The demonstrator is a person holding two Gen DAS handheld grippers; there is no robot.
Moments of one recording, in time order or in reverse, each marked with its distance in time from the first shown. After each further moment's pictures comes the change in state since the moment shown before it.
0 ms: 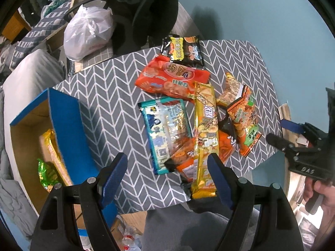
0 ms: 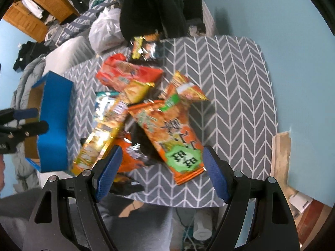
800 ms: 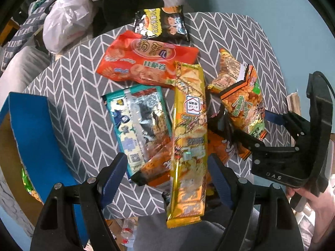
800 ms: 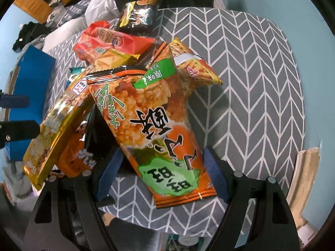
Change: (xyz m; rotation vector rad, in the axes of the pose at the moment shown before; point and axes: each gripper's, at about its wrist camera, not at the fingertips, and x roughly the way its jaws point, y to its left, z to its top) left arm 0.068 -0.044 0.014 0.035 0.118 0.002; right arm 0.084 -0.018 -0.004 -0.085 0.061 0.003
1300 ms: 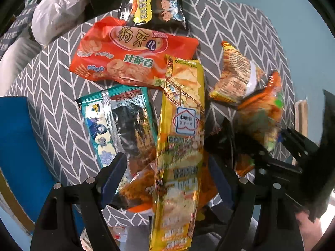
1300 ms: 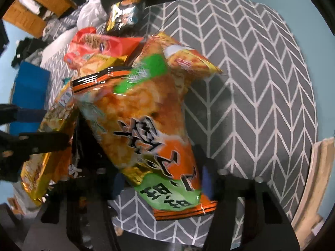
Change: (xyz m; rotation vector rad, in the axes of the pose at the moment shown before) left arm 0.046 -0.009 0.027 -0.045 0.070 -0.031; right arm 0.015 -0.014 0.002 0.091 -0.046 0.050
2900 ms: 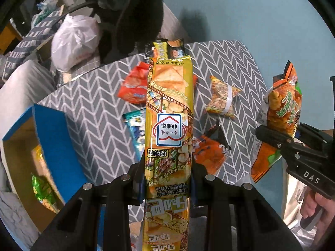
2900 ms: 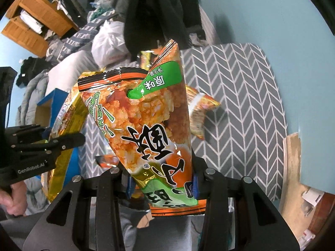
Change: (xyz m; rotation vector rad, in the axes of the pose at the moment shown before) left arm -0.104 0.036 -0.050 0.074 -0.232 -0.008; right arm -0.108 0.069 0.008 0.046 -0.106 -0.008
